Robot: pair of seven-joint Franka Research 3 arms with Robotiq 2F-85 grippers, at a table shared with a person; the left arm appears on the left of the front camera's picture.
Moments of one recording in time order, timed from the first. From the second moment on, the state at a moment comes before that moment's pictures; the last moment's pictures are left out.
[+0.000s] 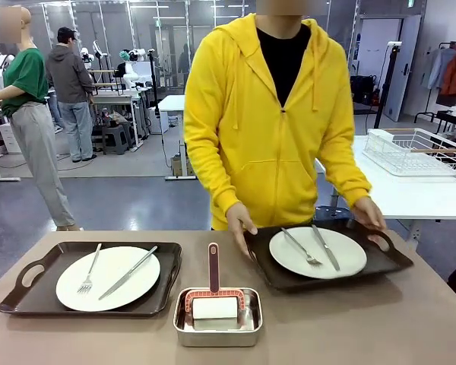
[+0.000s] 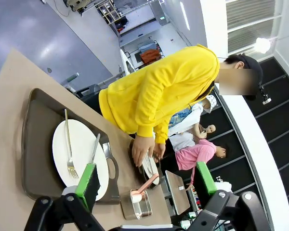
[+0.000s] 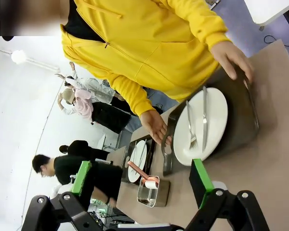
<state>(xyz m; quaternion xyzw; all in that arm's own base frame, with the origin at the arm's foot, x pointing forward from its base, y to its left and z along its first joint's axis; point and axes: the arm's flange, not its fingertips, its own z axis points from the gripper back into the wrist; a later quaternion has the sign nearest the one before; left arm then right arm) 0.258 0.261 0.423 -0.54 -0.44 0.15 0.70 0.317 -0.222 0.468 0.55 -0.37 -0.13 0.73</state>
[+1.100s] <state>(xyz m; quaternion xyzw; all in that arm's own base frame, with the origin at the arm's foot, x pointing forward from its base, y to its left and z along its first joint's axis) 0.259 0.261 0.423 -0.54 -0.44 0.15 0.70 0.353 -0.185 0.492 0.53 -0.35 -0.07 0.77</state>
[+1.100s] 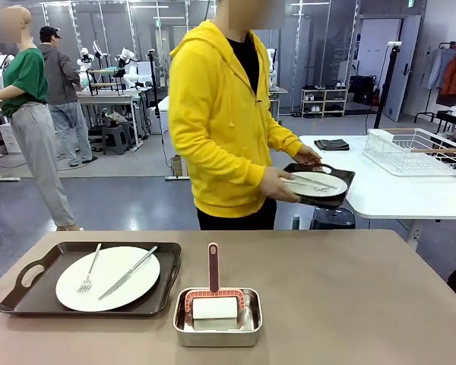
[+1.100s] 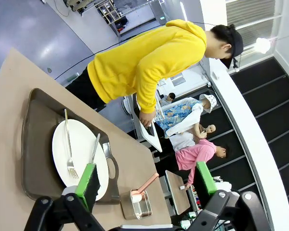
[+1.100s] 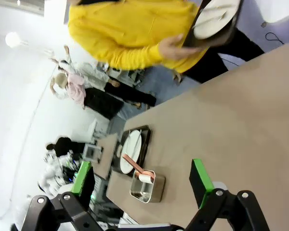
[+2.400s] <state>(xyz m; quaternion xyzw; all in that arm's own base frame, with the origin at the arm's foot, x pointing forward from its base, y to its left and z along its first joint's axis) 0.258 0.262 0.424 -0.54 -0.44 0.15 0.70 0.495 0.258 0.499 0.23 -0.12 0.43 0.86</state>
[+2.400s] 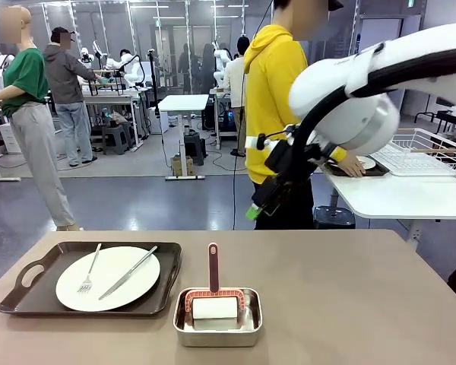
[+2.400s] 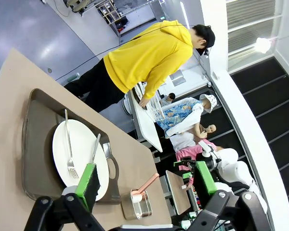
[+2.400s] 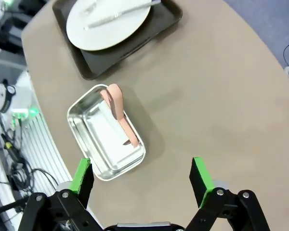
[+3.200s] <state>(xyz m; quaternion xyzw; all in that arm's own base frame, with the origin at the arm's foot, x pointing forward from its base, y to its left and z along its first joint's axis) 0.258 0.262 0.424 -0.54 -0.44 0.15 0.70 0.499 0.259 0.497 0.22 -0.12 0.44 0.86</state>
